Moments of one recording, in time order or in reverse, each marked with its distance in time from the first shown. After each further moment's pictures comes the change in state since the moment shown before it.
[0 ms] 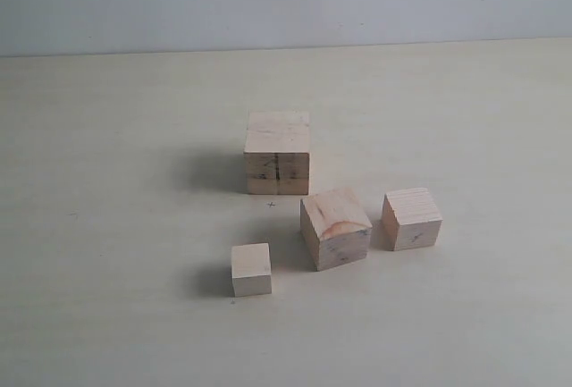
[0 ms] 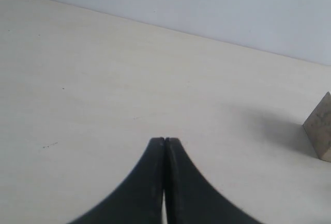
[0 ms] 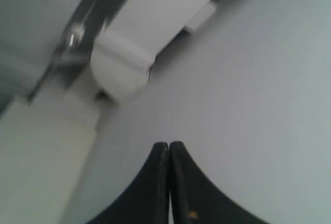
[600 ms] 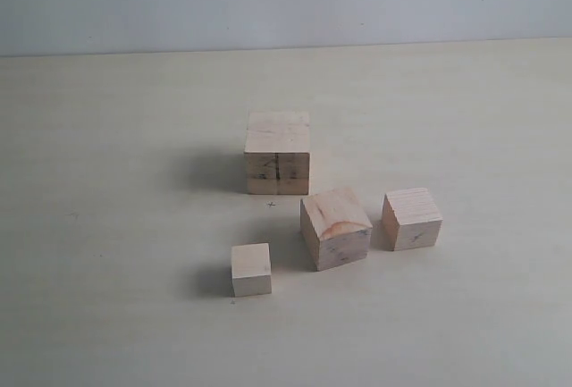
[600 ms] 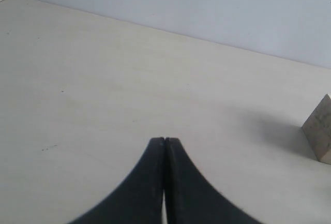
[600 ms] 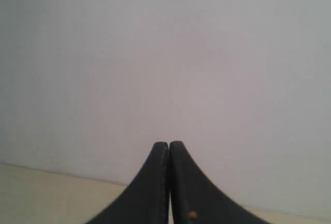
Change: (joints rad) left arm 0.000 0.000 0.000 0.000 -0.010 0.000; right arm 0.000 0.673 0.046 -1.049 0.351 0.455
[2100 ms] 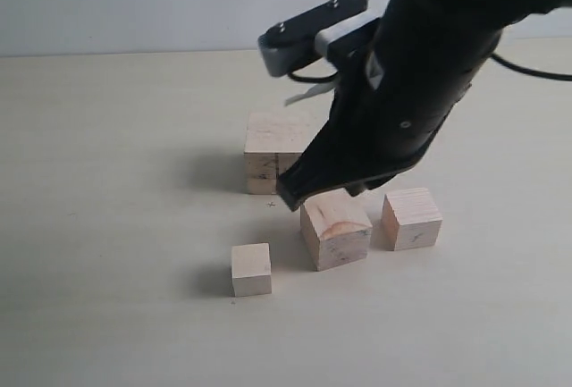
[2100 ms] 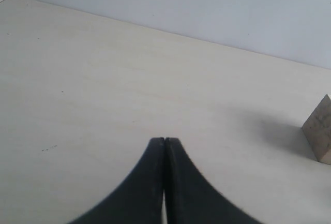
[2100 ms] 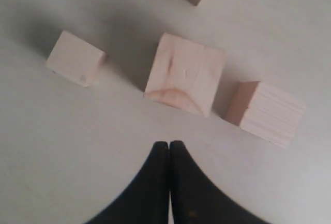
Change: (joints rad) left arm 0.000 0.000 0.000 0.000 -0.002 0.000; right arm 0.860 0.310 -0.037 1.622 1.424 -1.579
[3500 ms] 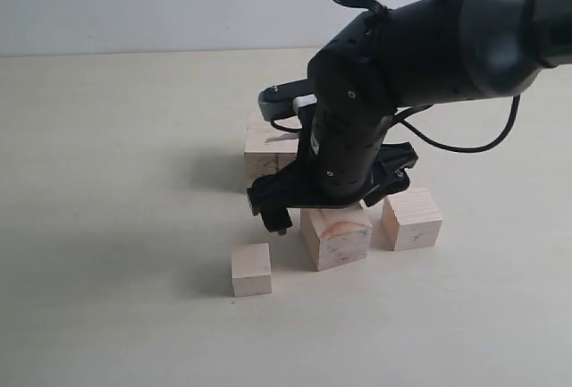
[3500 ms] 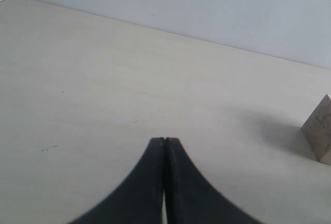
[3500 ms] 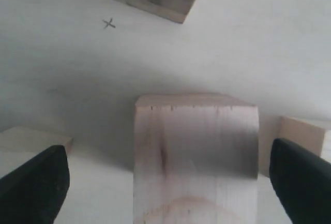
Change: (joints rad) left arm 0.000 0.000 0.000 0.000 0.000 0.000; right arm -0.052 0.309 0.000 -0.050 -0.259 0.328
